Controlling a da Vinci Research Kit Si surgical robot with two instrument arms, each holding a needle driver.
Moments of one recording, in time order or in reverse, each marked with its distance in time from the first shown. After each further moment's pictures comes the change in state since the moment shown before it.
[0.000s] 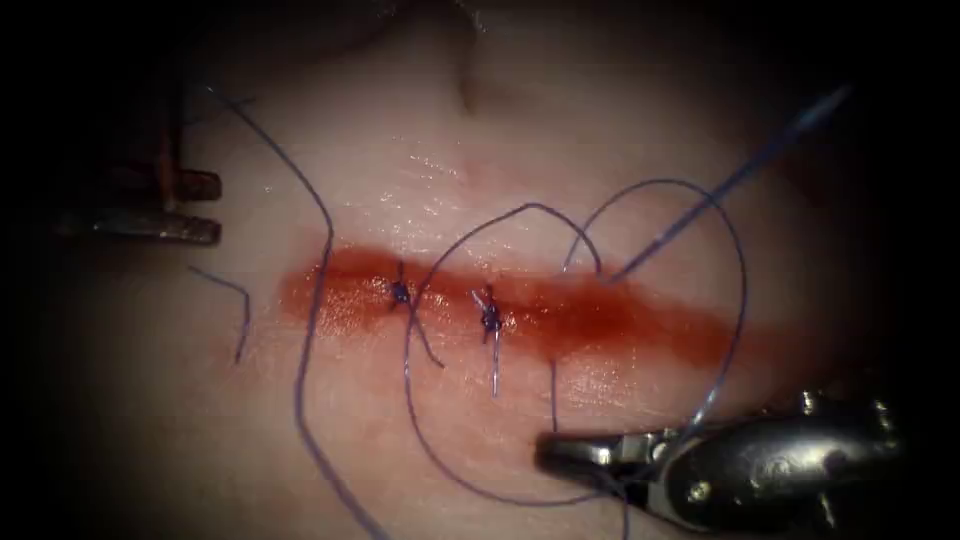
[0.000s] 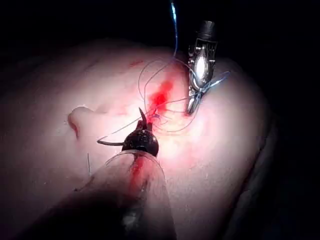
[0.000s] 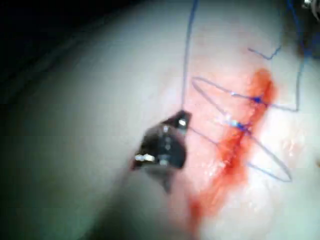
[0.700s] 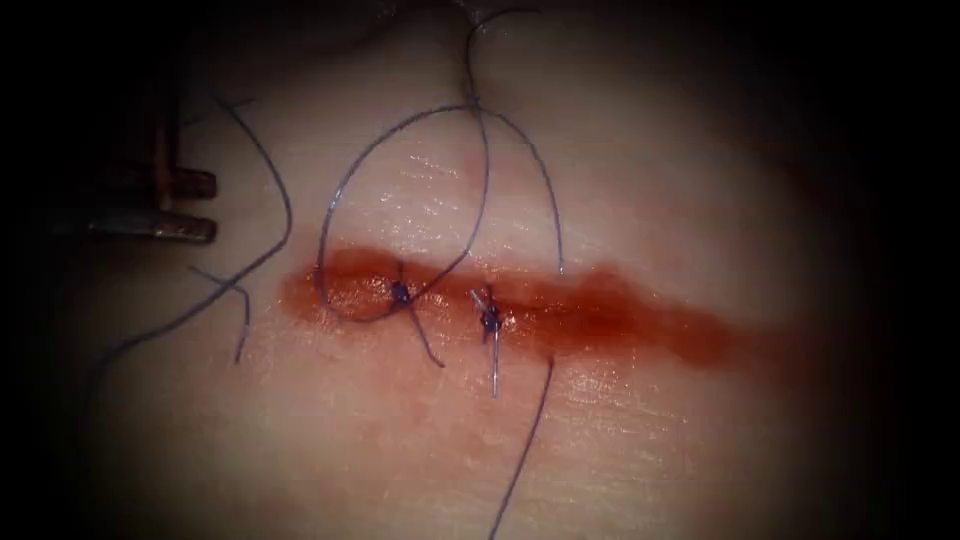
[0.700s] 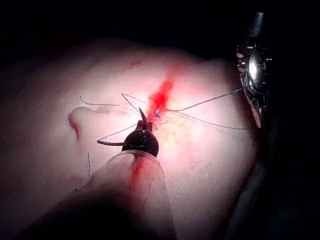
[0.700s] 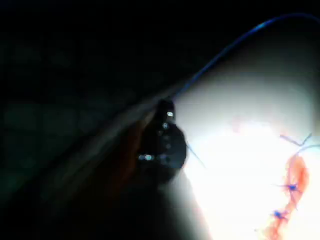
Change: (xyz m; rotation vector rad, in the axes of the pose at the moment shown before) right arm 0.015 -0.008 0.000 0.397 0.193 0.082; left arm 0.000 0.000 0.000 0.002 -0.001 -0.002
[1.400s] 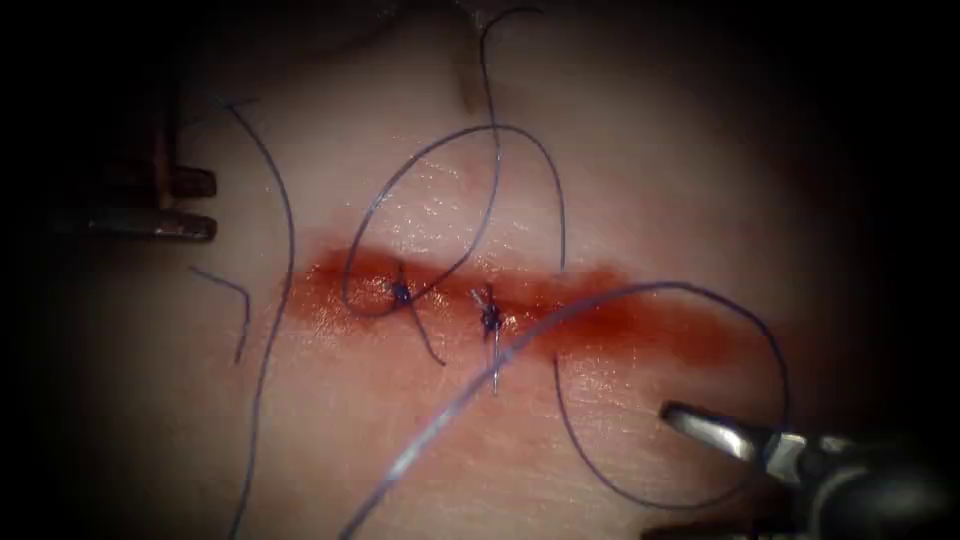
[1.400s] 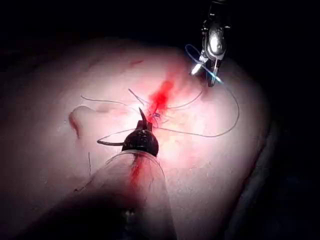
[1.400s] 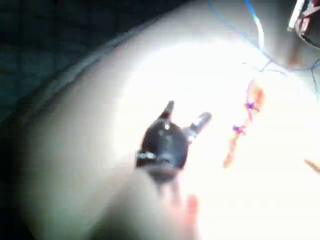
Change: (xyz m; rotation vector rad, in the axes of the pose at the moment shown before) right arm -0.009 0.007 -0.012 -0.585 -0.161 -0.106; left arm 0.000 0.000 0.000 0.003 -0.001 -0.001
